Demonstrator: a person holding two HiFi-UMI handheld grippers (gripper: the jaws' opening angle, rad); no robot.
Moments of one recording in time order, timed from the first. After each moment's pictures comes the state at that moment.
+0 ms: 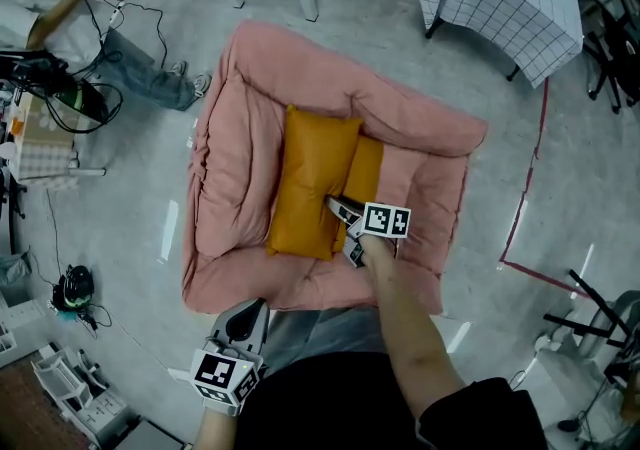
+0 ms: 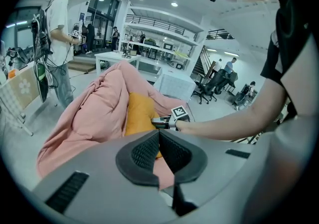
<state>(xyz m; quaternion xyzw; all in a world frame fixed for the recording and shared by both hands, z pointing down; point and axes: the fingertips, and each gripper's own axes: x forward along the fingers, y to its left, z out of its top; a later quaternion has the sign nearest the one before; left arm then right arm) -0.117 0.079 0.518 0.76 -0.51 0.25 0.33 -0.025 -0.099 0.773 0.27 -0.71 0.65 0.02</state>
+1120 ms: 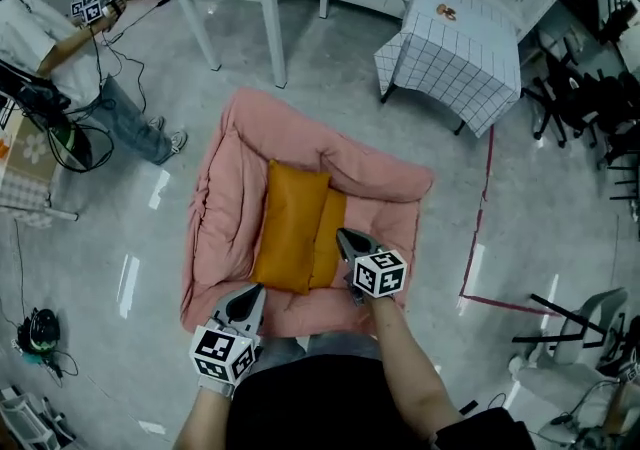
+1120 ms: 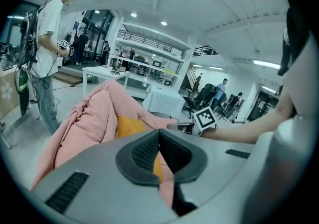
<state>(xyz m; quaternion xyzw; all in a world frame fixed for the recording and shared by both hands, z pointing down) -0.110 0.007 0.490 0.82 -0.47 0.16 0.28 0.049 -0.114 0.620 0.41 -0.84 0.34 0.13</state>
